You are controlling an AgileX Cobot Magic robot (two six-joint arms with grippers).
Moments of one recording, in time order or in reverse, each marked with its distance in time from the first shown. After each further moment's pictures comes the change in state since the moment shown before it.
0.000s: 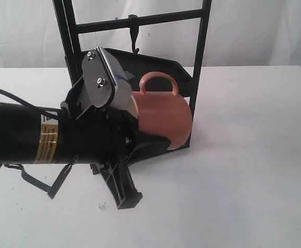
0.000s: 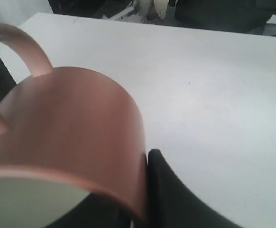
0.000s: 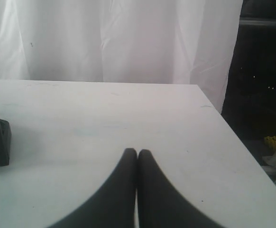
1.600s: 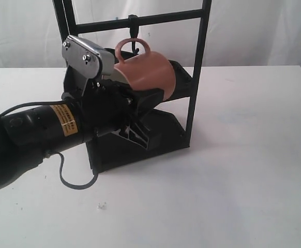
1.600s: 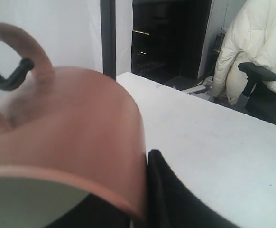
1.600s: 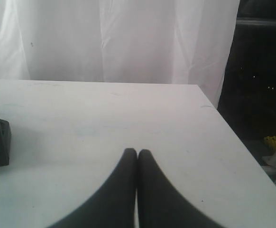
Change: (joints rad) left arm 0.000 0.144 0.044 -1.204 -0.197 0.931; right arm 0.000 0.000 0.000 0.000 0.000 0.000
